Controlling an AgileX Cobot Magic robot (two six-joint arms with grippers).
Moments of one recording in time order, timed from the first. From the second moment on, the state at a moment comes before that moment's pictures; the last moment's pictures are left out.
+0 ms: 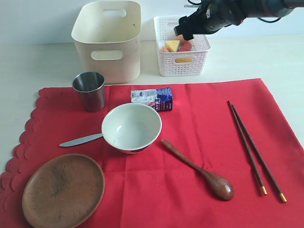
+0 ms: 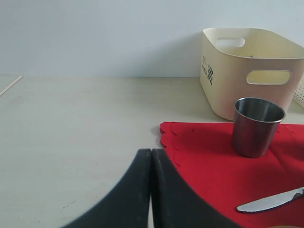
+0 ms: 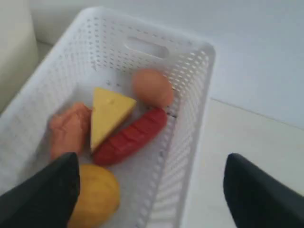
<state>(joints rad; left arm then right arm) -0.02 0.01 0.00 -0.02 0.26 0.02 0.45 2.17 -1.65 -0.47 0.31 0.35</state>
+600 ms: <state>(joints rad) -0.02 0.01 0.00 -0.02 0.26 0.02 0.45 1.85 -1.47 0.22 0.62 -0.61</state>
